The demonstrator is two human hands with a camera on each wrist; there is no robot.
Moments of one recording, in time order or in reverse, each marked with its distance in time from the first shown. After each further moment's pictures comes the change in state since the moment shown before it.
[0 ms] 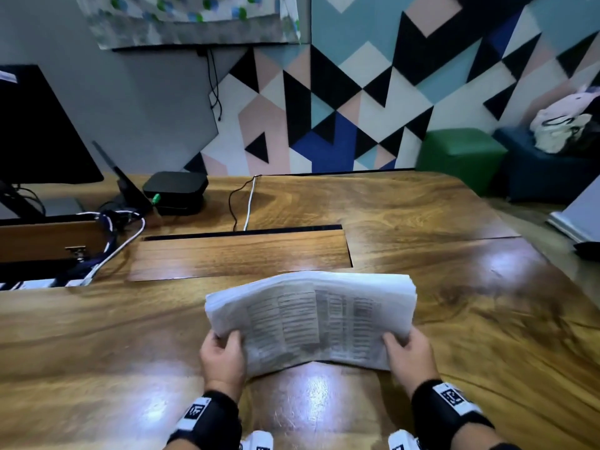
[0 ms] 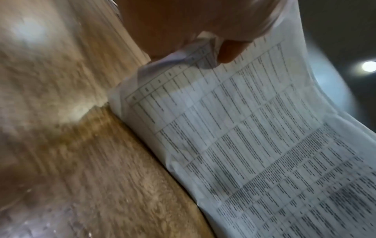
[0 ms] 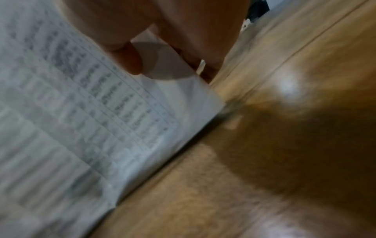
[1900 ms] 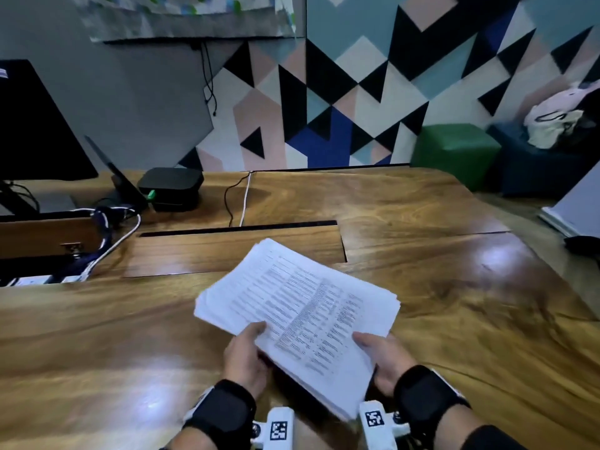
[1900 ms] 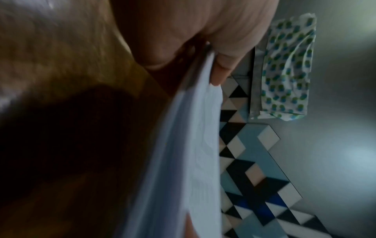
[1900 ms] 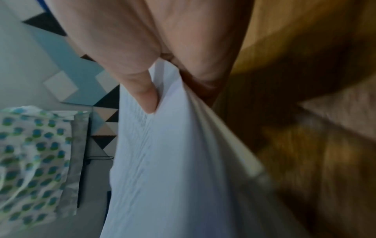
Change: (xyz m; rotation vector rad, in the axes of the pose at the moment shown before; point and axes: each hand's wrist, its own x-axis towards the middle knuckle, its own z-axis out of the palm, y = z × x) left_hand -0.032 0.020 0.019 -0.447 -0.254 -0.619; right_hand -0.016 -0.012 0.017 0.549 -0.337 0.525
